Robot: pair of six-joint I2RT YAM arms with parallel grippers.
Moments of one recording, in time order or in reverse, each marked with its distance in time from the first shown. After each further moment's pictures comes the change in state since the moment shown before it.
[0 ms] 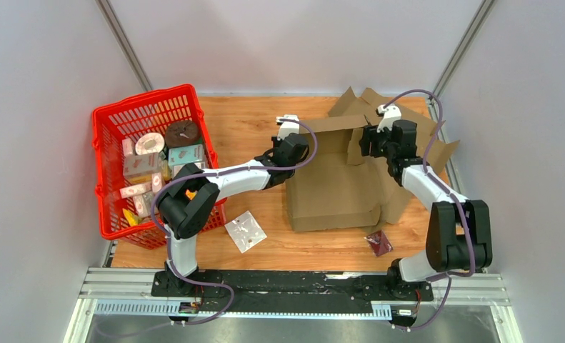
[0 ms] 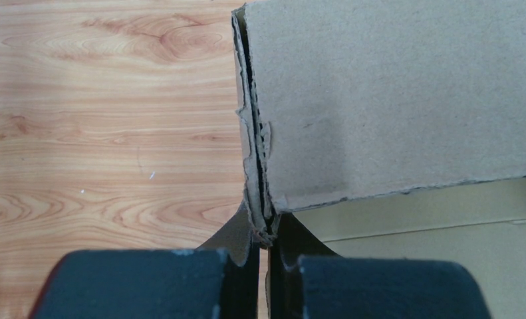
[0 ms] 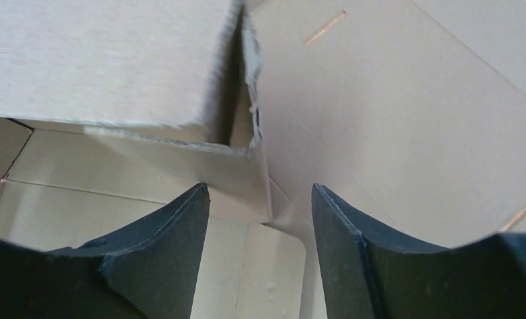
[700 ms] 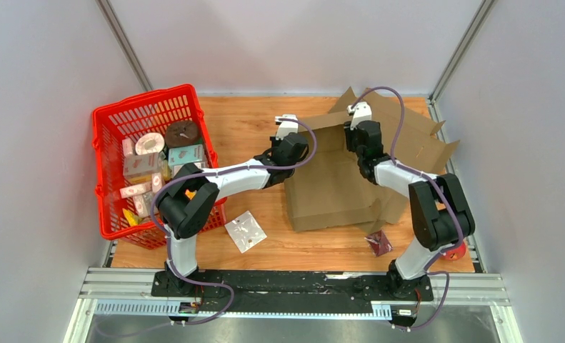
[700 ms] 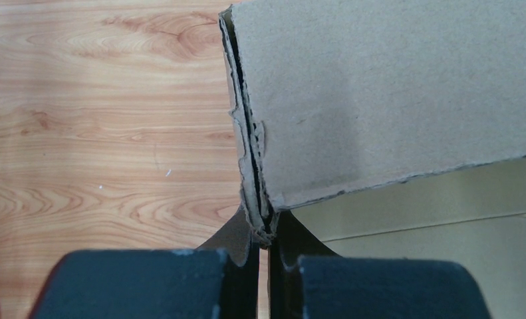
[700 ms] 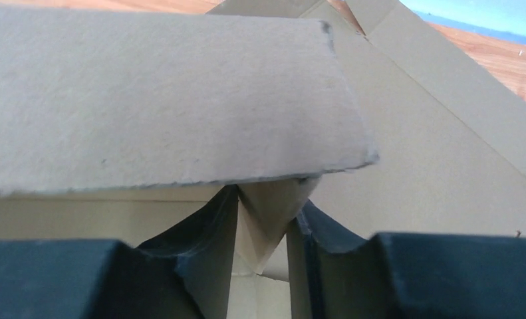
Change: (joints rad) left arm 0.004 0.000 0.011 -0.034 -0.021 0.005; right arm 0.221 0.198 0.006 0.322 0.327 -0.111
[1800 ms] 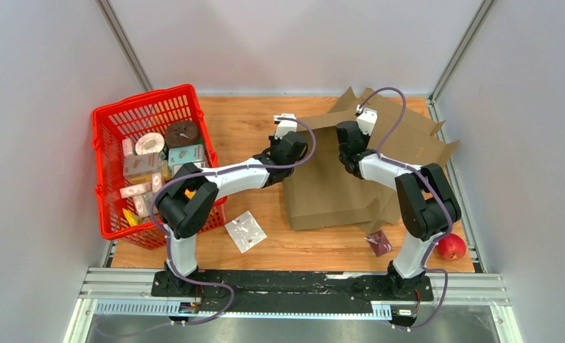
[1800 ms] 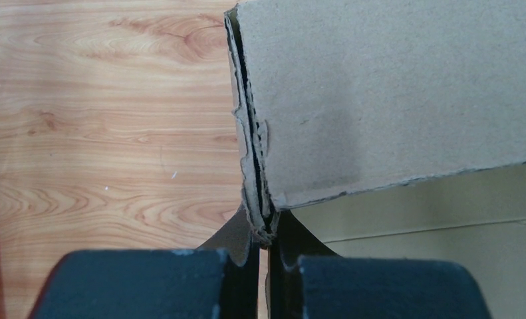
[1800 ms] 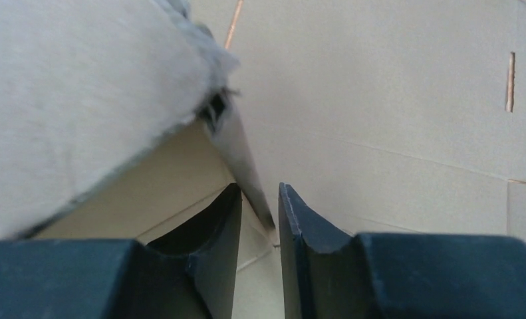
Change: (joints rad) left arm 0.014 0.000 0.003 -0.006 -0.011 -0.001; right arm 0.126 0.126 0.167 -0.265 0.566 0.537
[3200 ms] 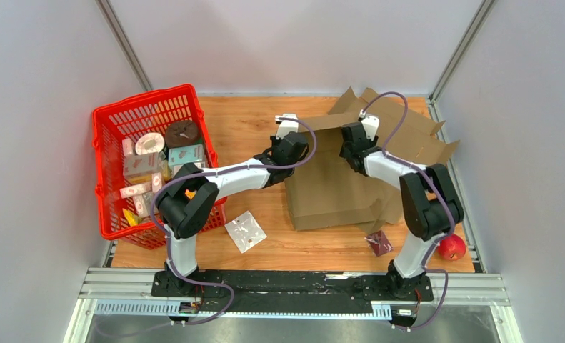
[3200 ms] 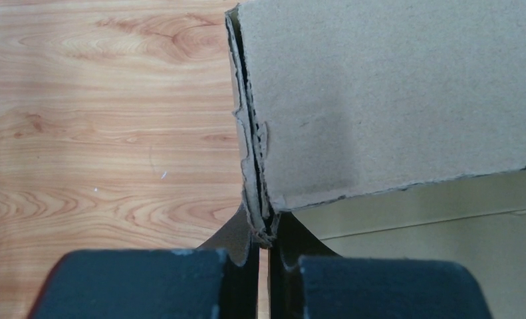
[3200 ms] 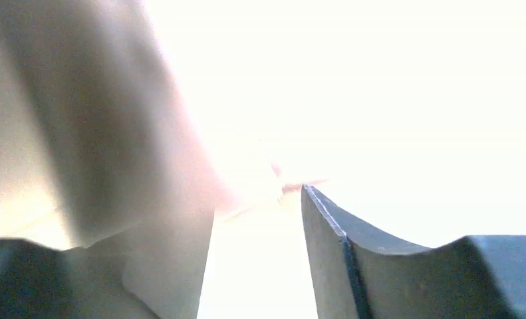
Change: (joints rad) left arm -0.011 0.000 0.003 0.008 0.019 -0.001; right arm -0.058 0.031 0.036 -0.206 -0.202 0.066
